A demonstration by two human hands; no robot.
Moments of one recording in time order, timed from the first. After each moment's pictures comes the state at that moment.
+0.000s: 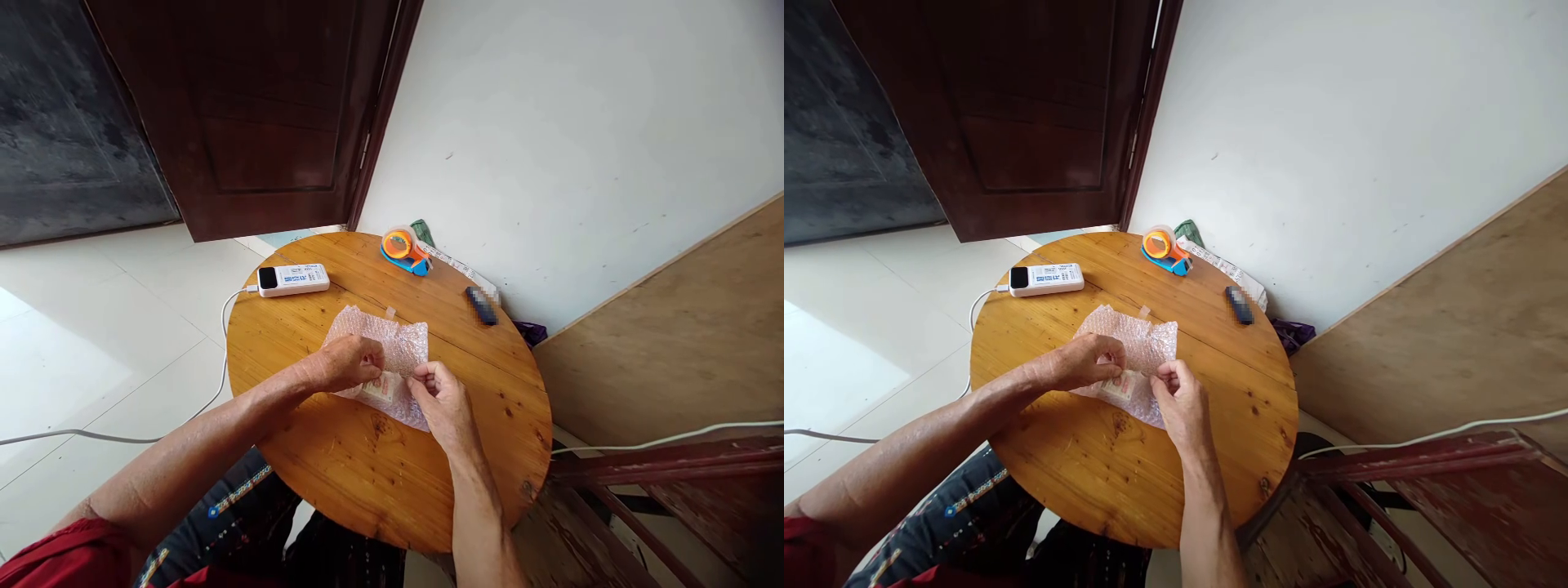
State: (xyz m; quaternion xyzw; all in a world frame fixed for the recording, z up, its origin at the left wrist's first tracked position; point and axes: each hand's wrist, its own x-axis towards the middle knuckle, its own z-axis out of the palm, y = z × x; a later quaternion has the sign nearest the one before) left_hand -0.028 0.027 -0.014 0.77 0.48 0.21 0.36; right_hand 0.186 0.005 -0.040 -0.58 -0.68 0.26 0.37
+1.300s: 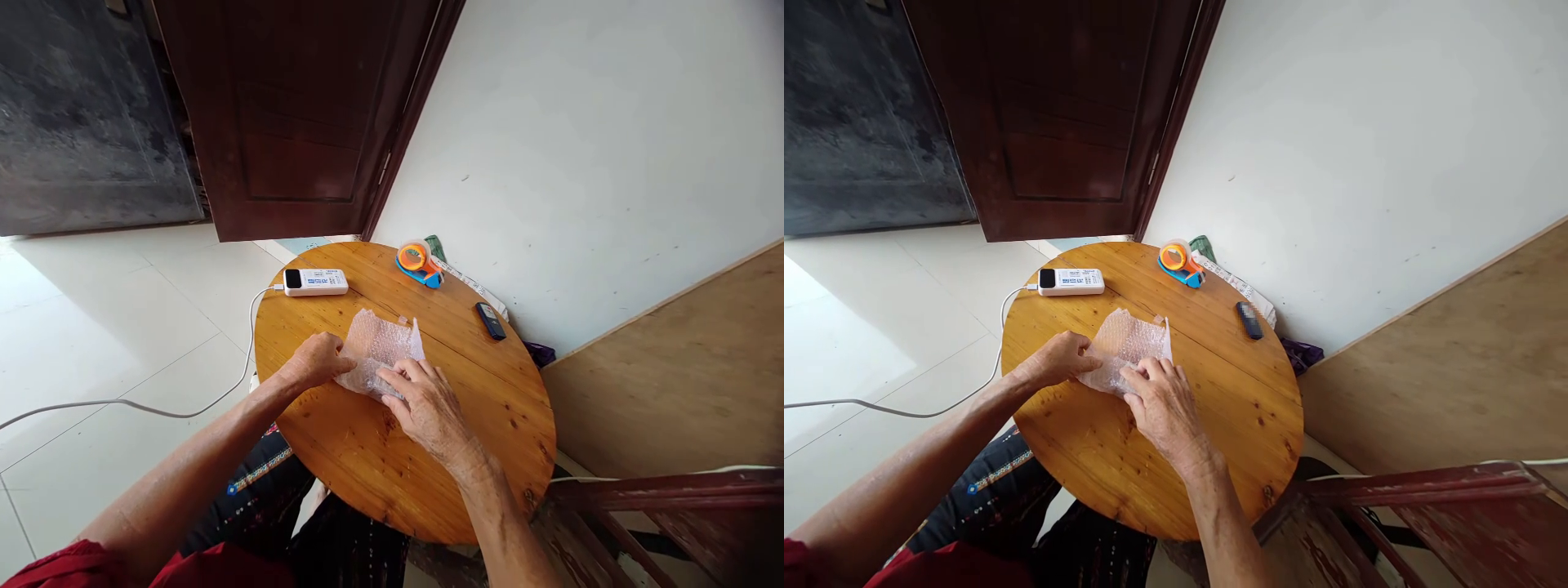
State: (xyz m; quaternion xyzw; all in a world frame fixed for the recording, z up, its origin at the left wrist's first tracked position) left_hand -0.073 -0.002 -0.024 0.62 0.68 0.21 0.32; right_hand 0.147 -0.012 0.012 -0.38 -0.92 -0.01 0.08
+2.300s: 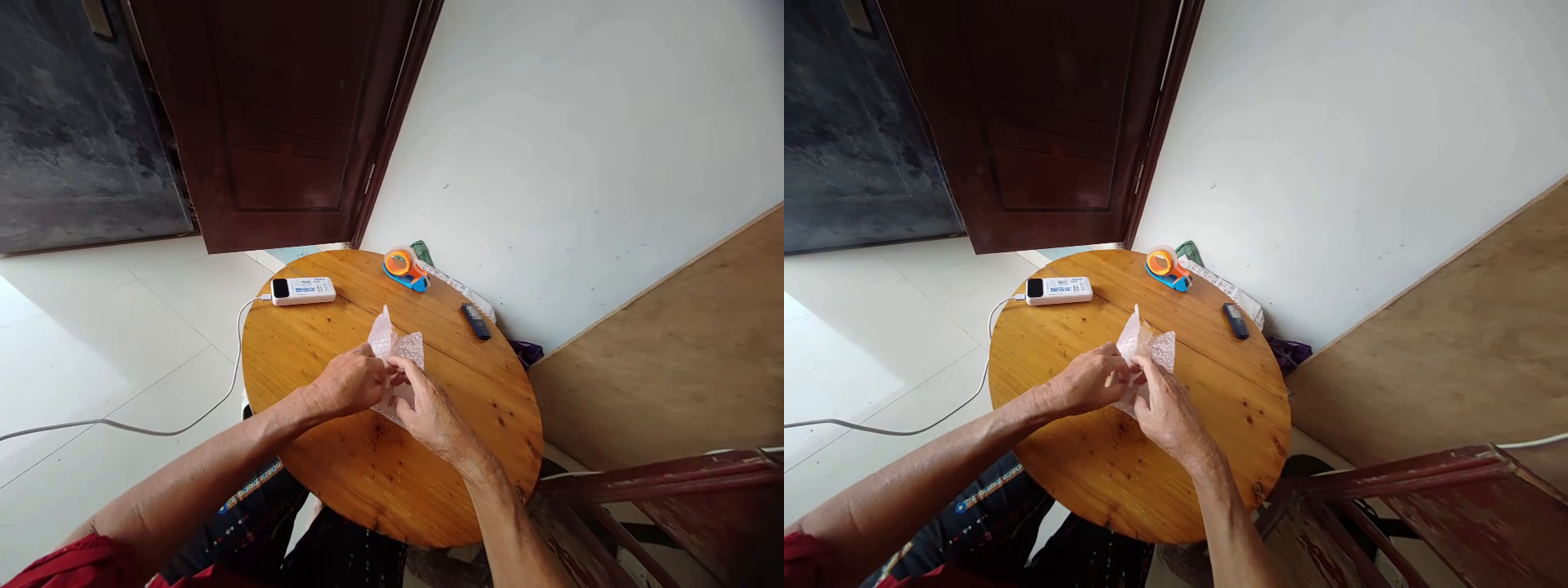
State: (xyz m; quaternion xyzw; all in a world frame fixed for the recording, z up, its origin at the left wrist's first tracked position) left_hand -0.016 -0.008 -0.004 0.77 0.54 0.25 0.24; right_hand 0.164 -0.001 0.004 -0.40 -0.86 0.24 0.22
